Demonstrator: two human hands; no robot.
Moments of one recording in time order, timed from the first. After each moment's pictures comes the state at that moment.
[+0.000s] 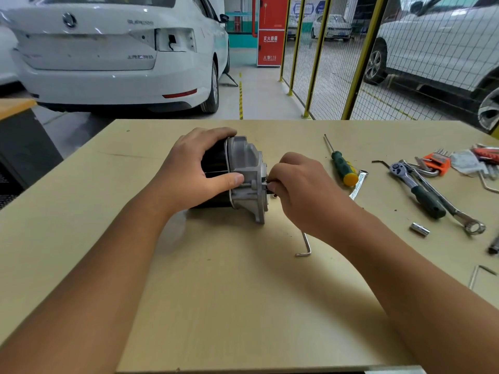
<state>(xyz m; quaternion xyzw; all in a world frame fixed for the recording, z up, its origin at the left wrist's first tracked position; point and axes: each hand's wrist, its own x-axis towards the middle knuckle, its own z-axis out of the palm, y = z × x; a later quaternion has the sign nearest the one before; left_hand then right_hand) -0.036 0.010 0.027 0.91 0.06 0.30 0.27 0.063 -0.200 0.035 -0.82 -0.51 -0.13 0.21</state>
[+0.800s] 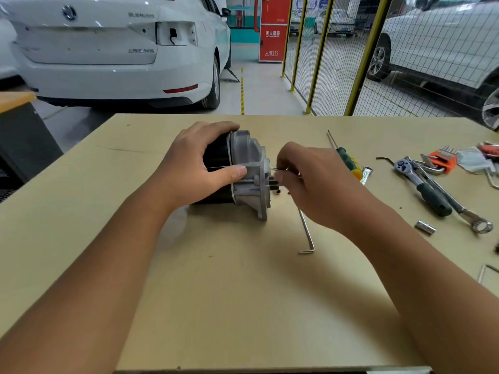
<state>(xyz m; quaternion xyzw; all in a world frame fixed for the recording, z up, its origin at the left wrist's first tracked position) -0.037 0.008 0.029 0.91 0.07 0.30 0.27 0.070 -0.209 0.040 -0.81 -0.52 -0.12 0.26</state>
